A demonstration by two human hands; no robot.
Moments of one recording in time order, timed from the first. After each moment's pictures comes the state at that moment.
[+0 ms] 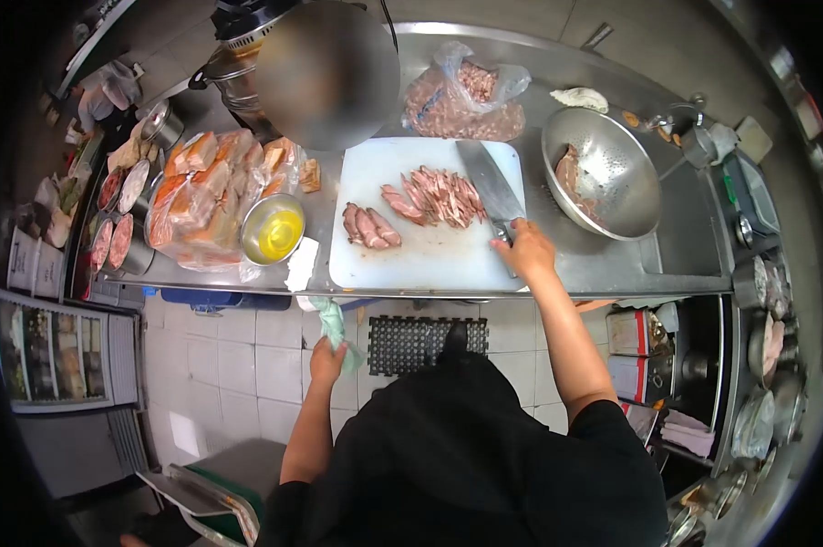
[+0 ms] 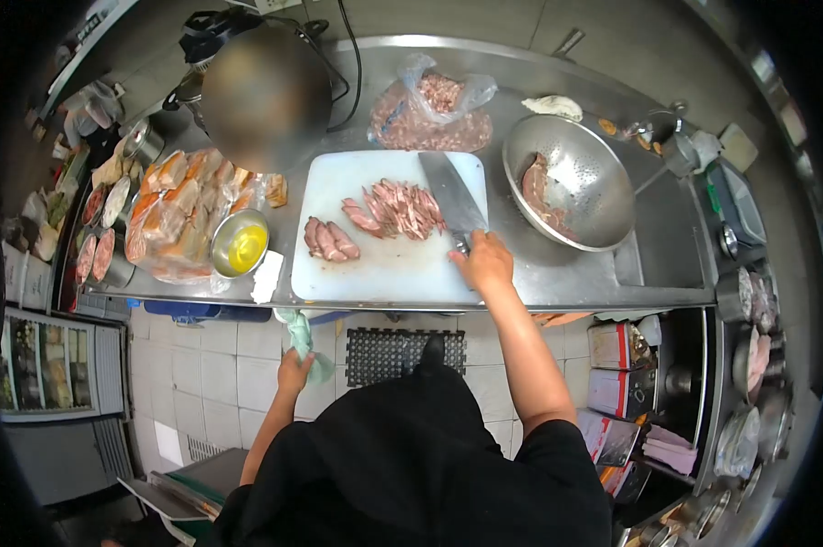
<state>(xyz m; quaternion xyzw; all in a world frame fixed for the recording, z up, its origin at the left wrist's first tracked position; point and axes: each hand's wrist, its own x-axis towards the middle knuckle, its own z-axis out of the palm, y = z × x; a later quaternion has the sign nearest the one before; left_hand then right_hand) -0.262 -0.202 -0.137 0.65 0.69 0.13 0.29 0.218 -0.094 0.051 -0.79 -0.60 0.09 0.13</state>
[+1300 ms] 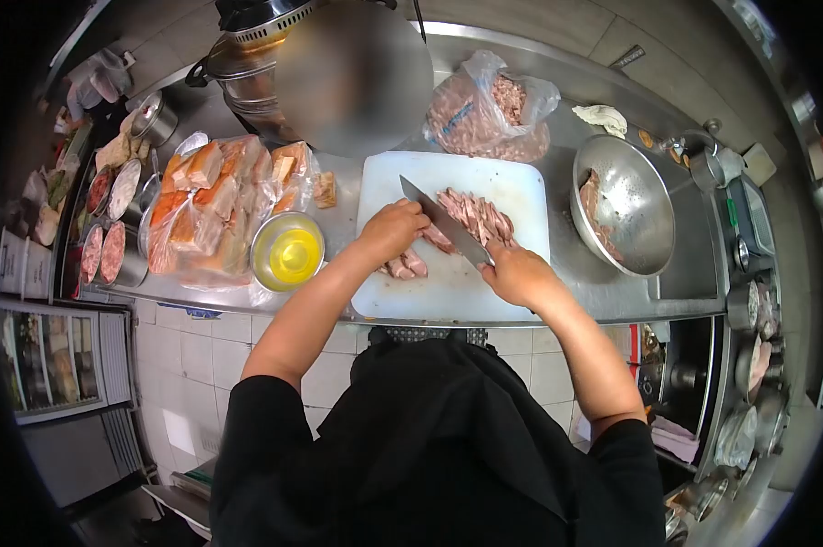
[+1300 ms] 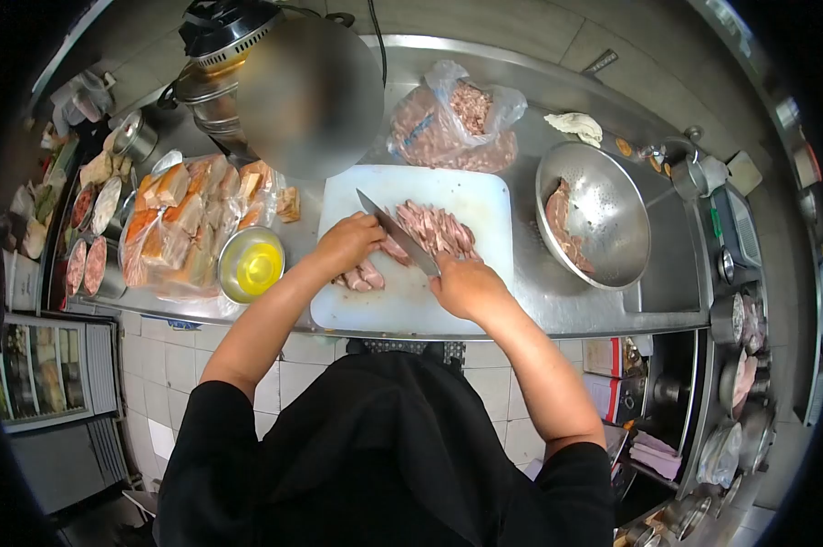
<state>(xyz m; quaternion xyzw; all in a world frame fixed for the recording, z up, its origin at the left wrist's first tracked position) -0.105 0.099 0.041 0.92 0.30 0.14 0.19 0.133 -0.044 0.148 -0.66 -0.72 0.21 0.02</state>
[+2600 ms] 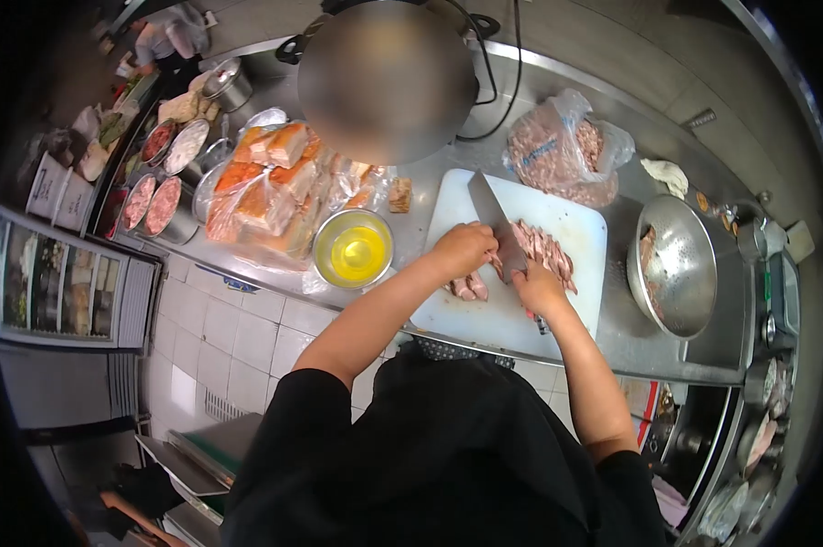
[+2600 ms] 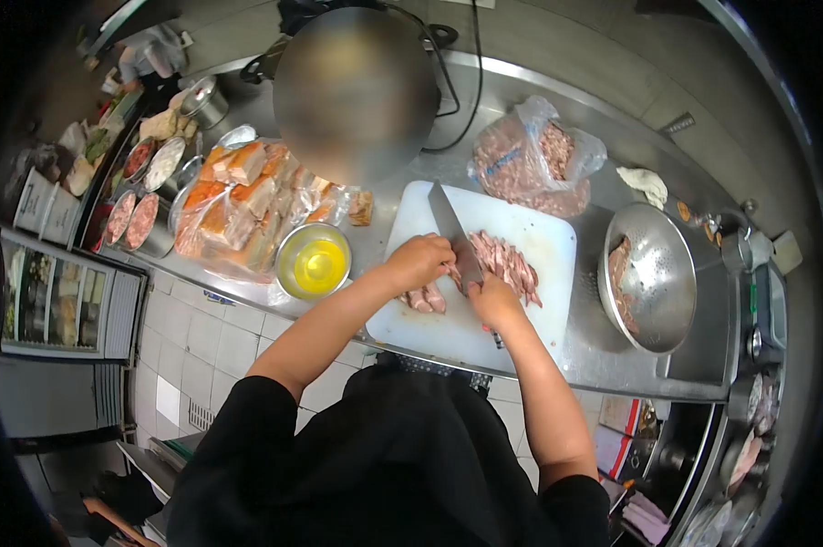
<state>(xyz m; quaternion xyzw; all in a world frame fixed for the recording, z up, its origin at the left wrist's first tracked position) -0.109 0.105 0.029 0.90 0.32 0.19 0.22 0.095 0.016 0.071 -0.69 -0.63 0.33 0.09</state>
